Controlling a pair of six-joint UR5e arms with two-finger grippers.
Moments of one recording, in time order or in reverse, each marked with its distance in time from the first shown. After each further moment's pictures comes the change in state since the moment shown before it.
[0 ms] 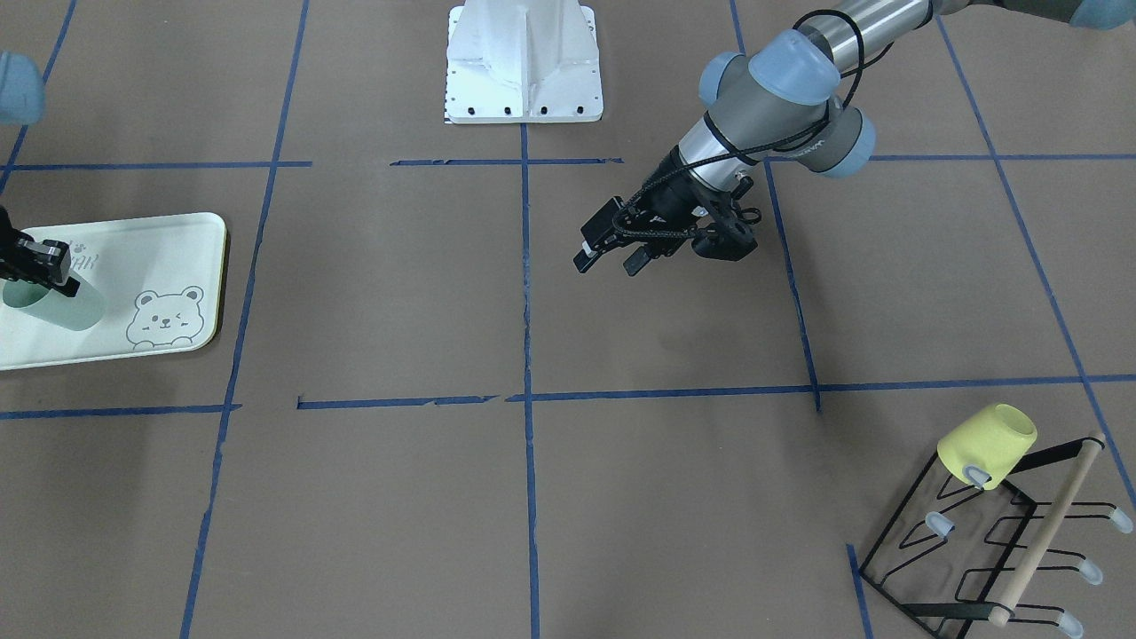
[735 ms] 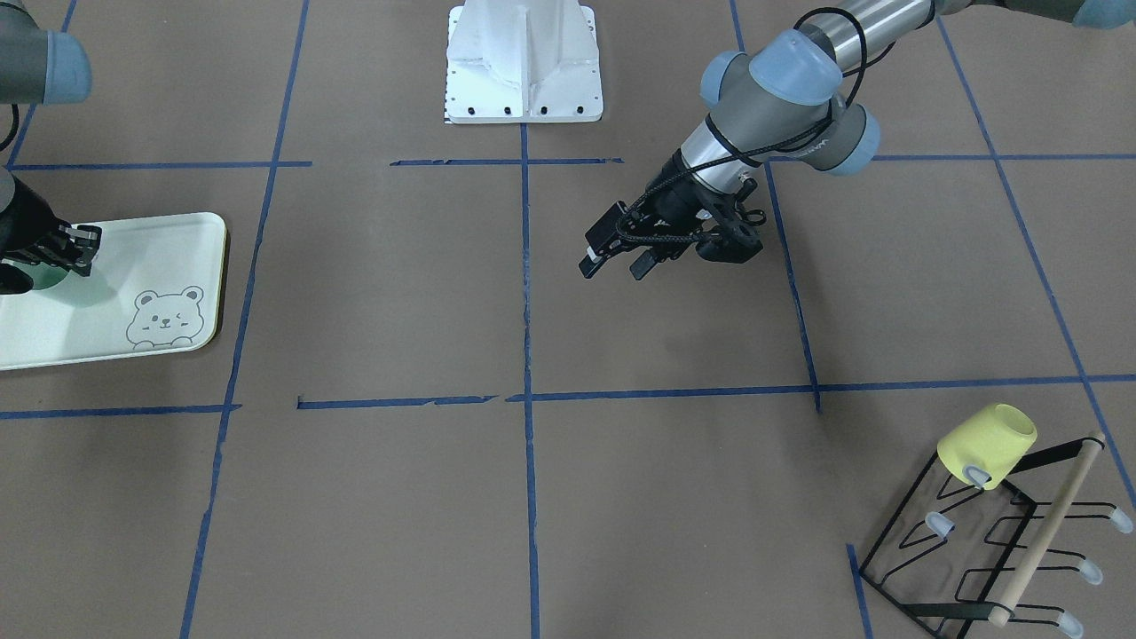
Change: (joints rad) left arm -0.006 -0.001 -0.007 0.028 0.002 0.011; right arm -0.083 0.001 0.036 -0.142 -0.075 -0.115
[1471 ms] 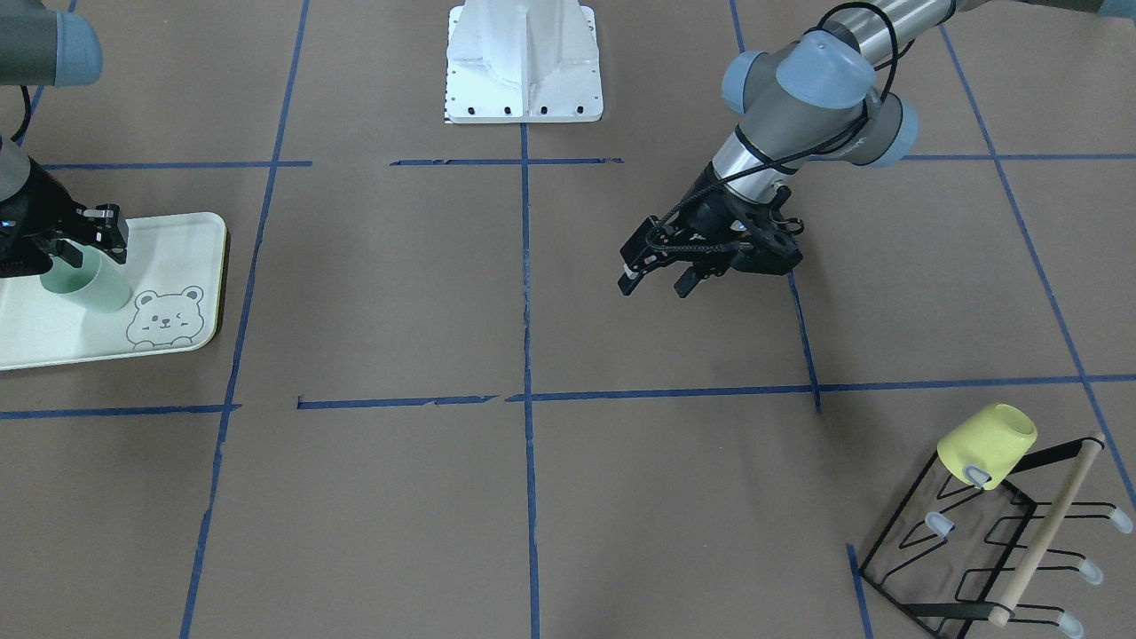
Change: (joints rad) left arm -0.078 0.072 -0.074 0.179 -0.030 0.272; right arm 0.010 -0.013 0.113 -0.010 0.008 0.000
